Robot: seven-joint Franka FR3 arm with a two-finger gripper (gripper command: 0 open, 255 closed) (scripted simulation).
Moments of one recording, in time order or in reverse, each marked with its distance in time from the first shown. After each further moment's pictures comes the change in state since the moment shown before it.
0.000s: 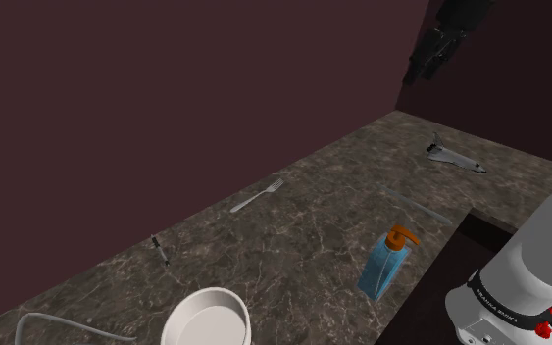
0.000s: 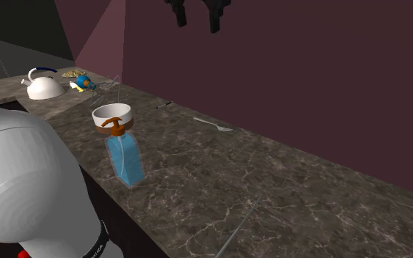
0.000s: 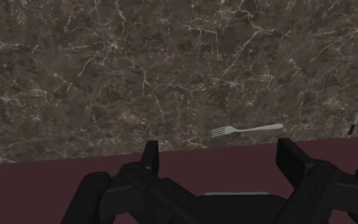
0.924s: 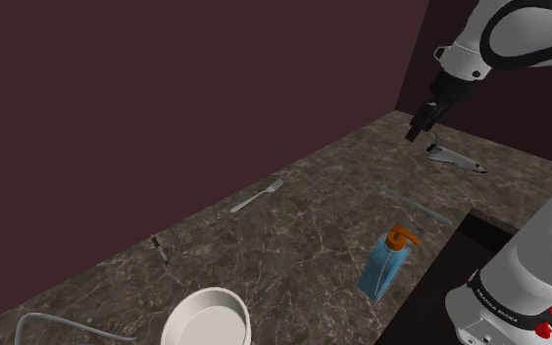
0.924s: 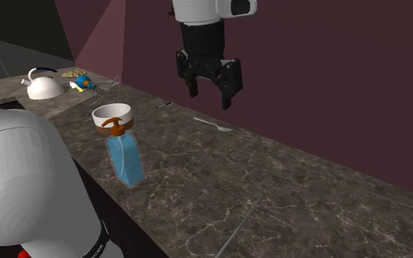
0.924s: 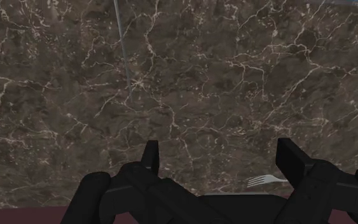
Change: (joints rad) arm -0.066 -0.085 -0.094 -0.382 -0.104 0.243 -0.119
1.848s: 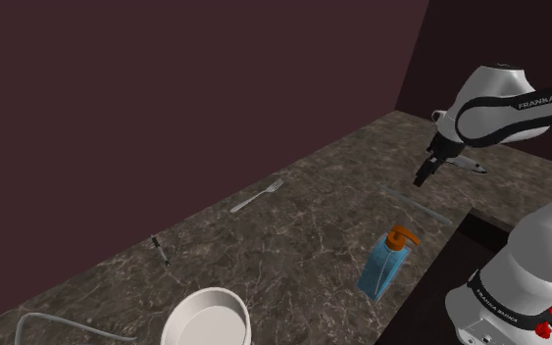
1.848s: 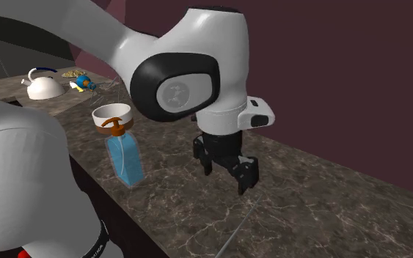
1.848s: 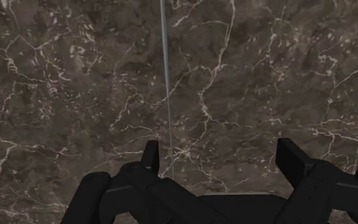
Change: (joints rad) arm -0.150 0.185 -0.194 -0.294 -0.200 0.424 -0.177
